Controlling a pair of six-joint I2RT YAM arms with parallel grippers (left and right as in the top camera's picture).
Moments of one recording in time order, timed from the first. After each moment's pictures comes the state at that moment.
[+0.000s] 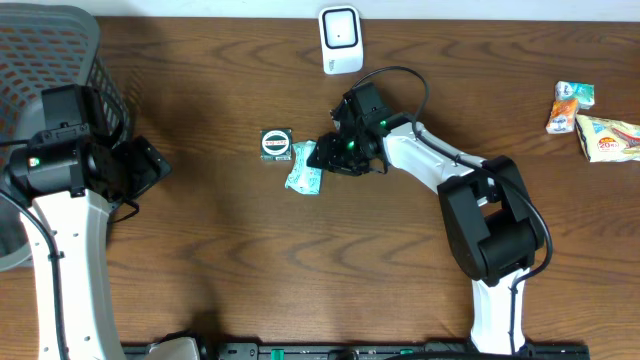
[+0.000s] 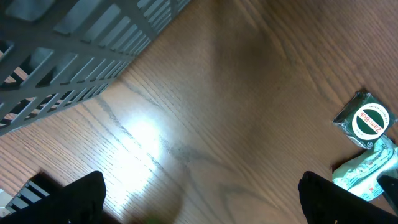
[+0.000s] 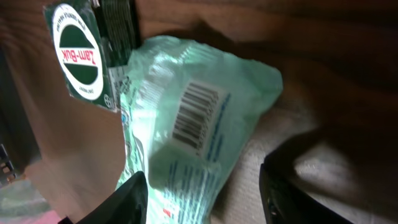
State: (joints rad) left arm 0.23 1.34 1.41 -1.32 -0.09 -0.49; right arm 0.47 2.14 1.43 -0.45 -0.54 0.57
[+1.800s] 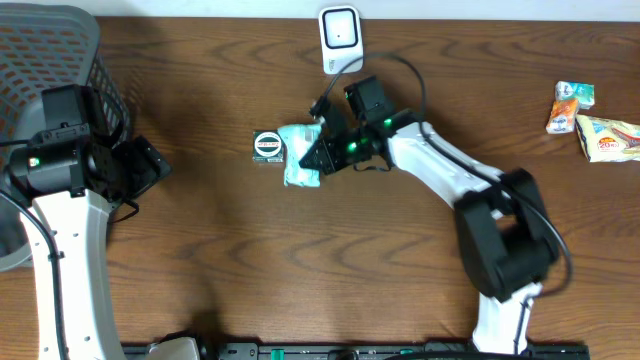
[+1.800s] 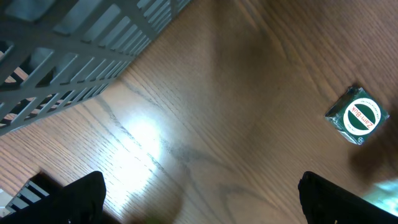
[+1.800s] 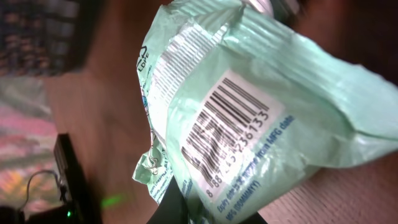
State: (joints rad) left arm 0.23 1.34 1.41 -1.32 -0.09 -0.49; right arm 0.48 2.00 1.42 -0.45 -0.76 0.10
